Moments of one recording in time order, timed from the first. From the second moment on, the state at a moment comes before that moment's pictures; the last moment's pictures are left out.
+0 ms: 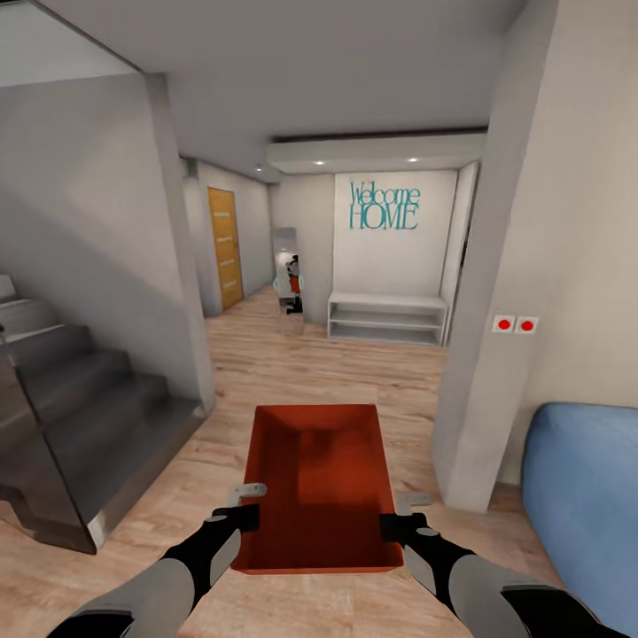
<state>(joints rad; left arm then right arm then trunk) -0.71 -0.11 0.02 -0.19 0.05 0.07 0.14 -0.77 0.09 -0.01 0.02 0.03 -0.11 -0.06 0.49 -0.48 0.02</state>
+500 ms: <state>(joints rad) -0.71 -0.11 0.02 -0.19 0.05 0.07 0.14 -0.77 0.09 -0.01 0.02 0.03 -0.11 -0.06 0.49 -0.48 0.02</state>
